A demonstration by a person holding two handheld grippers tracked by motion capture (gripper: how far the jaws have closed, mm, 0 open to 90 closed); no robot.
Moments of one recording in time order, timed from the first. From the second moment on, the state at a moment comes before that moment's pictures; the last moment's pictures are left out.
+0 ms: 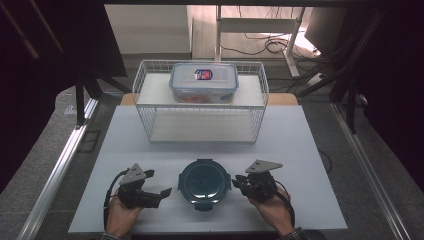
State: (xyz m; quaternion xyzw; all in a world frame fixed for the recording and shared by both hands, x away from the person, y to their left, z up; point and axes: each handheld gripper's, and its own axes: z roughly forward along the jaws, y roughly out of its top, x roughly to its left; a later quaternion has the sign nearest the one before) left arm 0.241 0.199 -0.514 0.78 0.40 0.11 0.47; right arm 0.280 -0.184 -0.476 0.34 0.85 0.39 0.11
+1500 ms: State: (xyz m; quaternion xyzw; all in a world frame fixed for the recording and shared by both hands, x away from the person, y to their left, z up) left arm 0.259 0.162 -0.496 0.80 0.37 0.06 0.47; right arm 0.291 -0.172 -0.478 0.31 0.85 0.42 0.06
